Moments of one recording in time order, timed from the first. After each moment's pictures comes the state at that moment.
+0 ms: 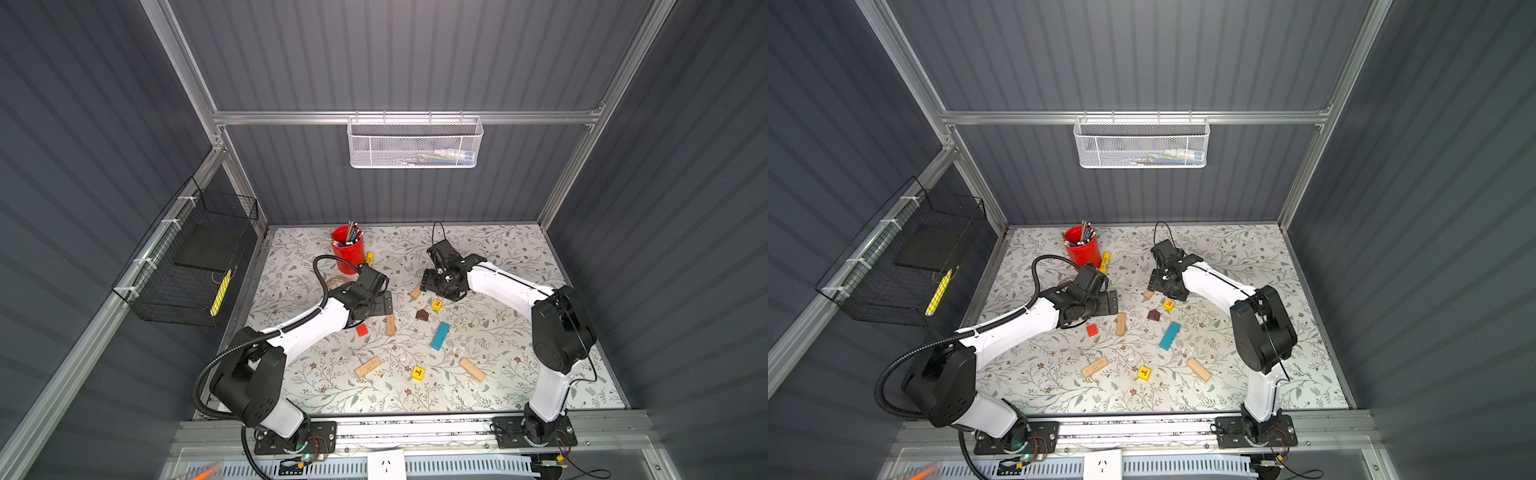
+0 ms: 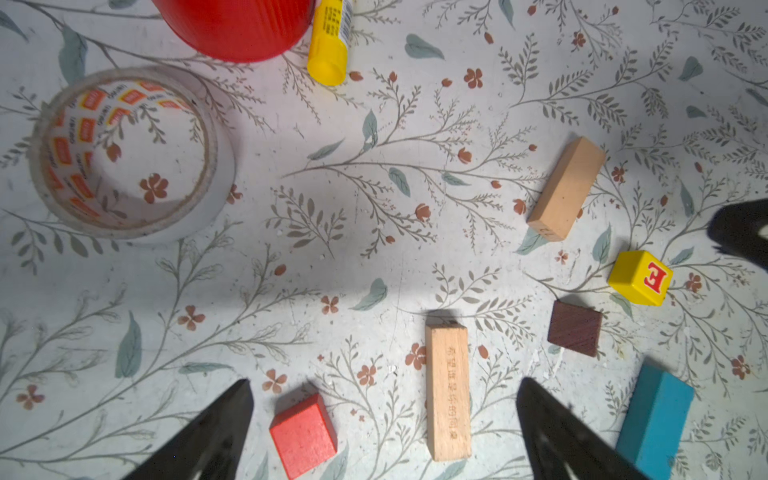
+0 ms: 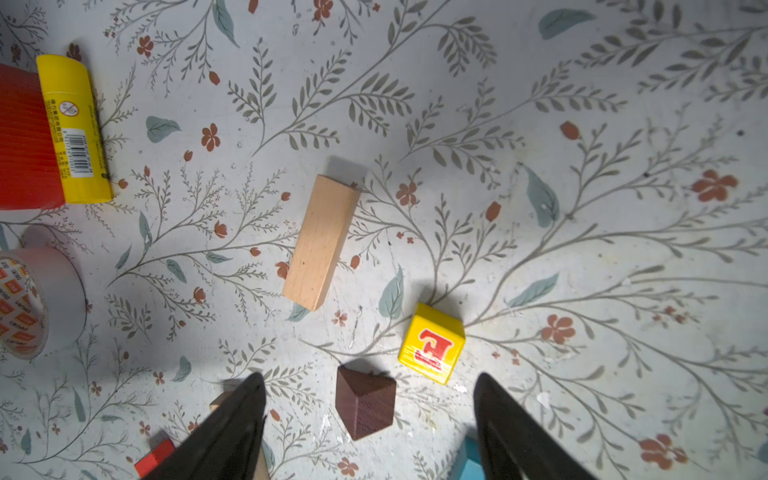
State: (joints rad) left arm -0.65 1.53 1.02 -0.47 -0.19 -0.56; right arm 0.57 1.89 1.44 -0.66 0.08 0.80
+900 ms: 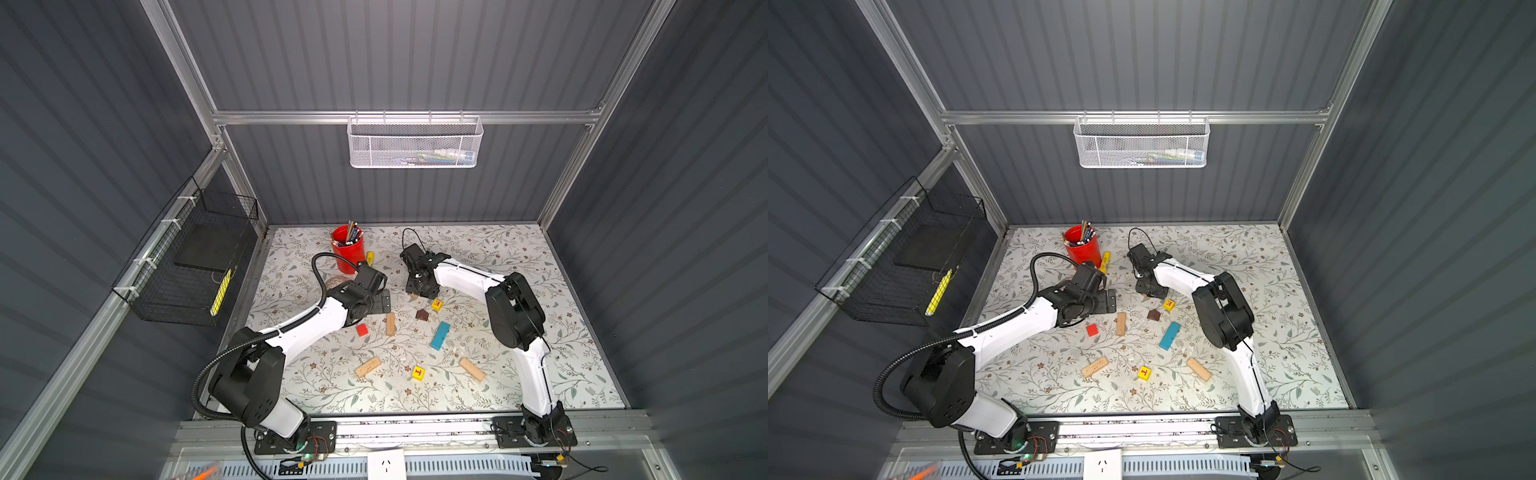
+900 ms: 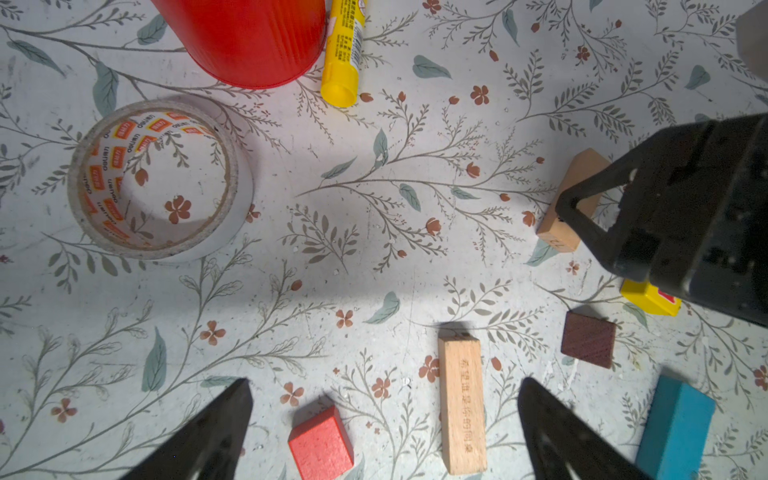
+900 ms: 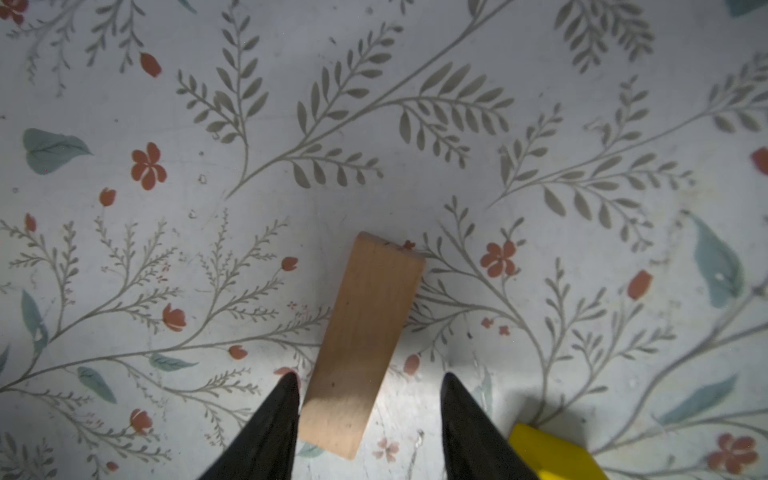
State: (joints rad) left arm -0.63 1.53 1.02 -0.46 -0.21 -0.53; right arm 0.64 2.21 1.71 -0.74 0.20 0.86
